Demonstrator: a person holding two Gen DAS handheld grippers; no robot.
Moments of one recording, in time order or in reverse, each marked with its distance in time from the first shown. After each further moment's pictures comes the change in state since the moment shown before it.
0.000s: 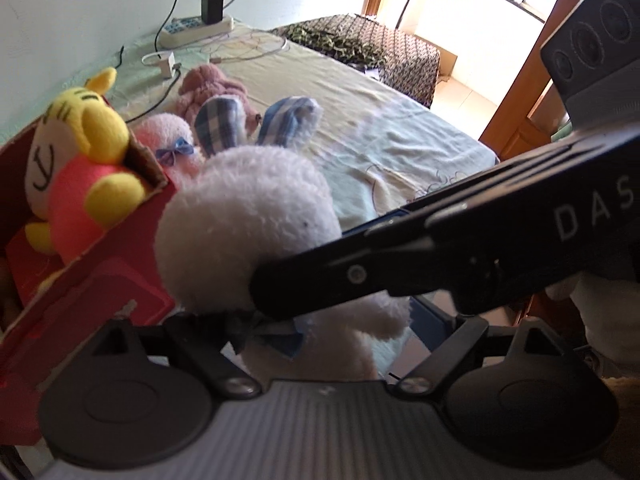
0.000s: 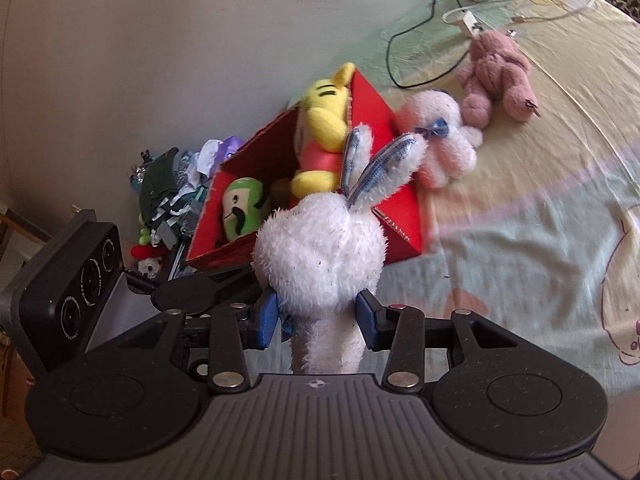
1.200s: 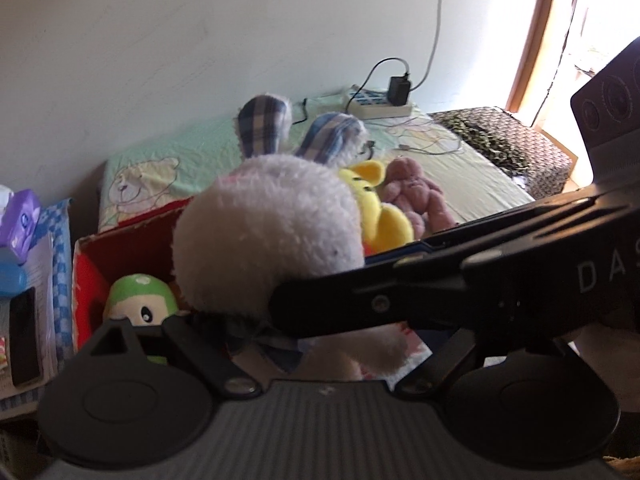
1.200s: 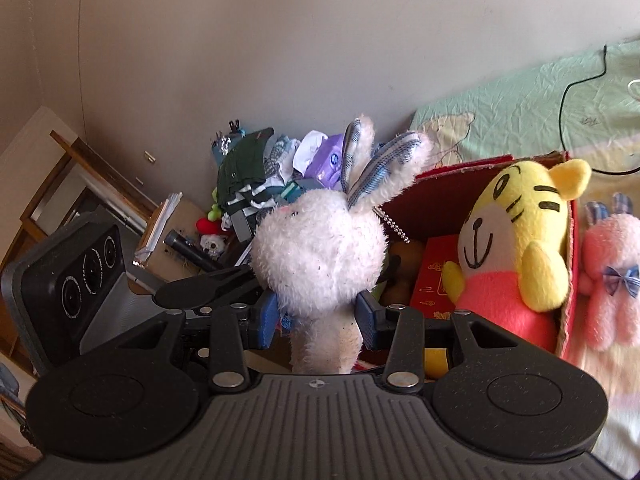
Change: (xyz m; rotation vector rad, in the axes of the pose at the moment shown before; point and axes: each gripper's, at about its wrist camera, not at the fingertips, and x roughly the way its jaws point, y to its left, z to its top) left arm -0.075 0.115 0.015 -0.269 -0.191 0.334; right arm 0.106 0.078 0.108 -0.247 0.077 0.233
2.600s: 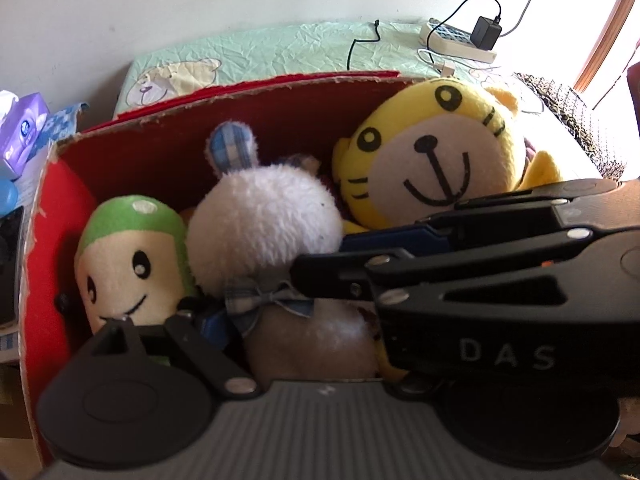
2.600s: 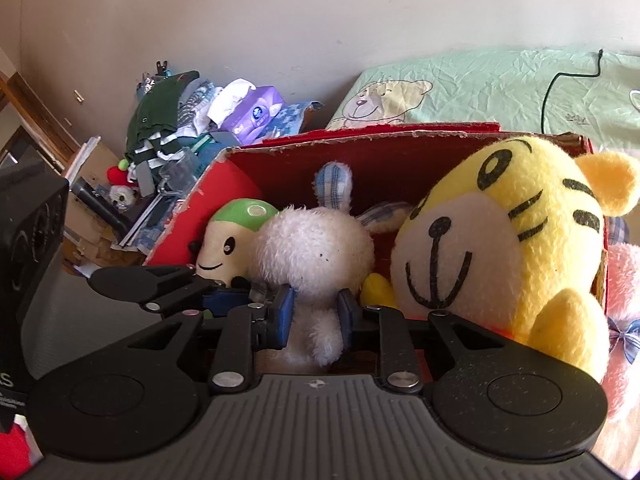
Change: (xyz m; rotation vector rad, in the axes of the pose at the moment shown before) left arm 0.096 0.055 -0.011 -0.151 0.199 0.071; right arm 0.081 -0.037 0.003 -0.121 0.110 -0.247
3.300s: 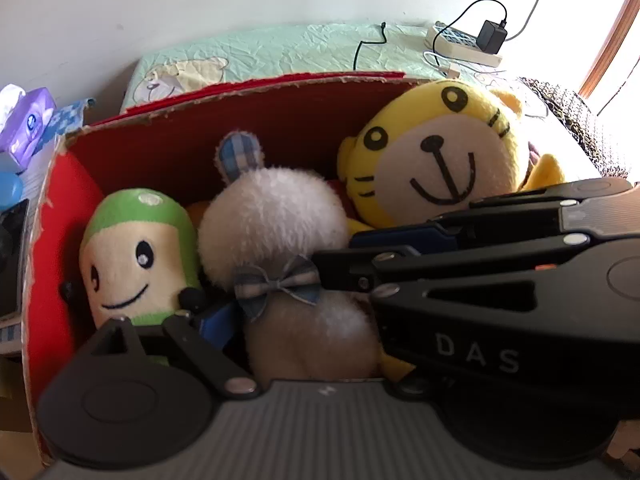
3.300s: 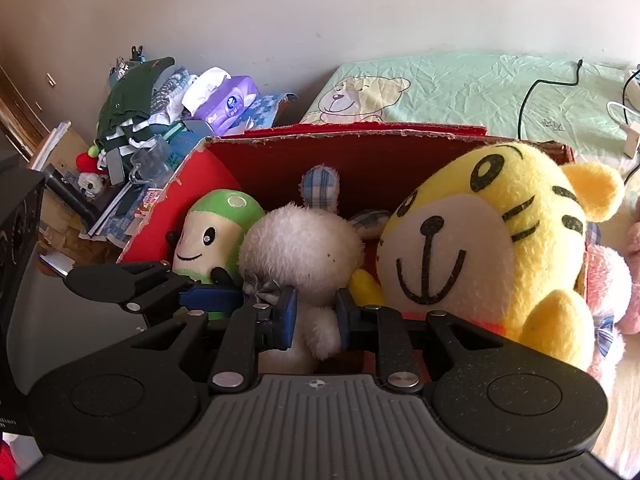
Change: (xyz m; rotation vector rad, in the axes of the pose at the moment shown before) left arm -0.003 0.000 -0.002 -0.025 -0.010 0.010; right arm 0.003 0.014 0.003 -0.030 0.030 -0.121
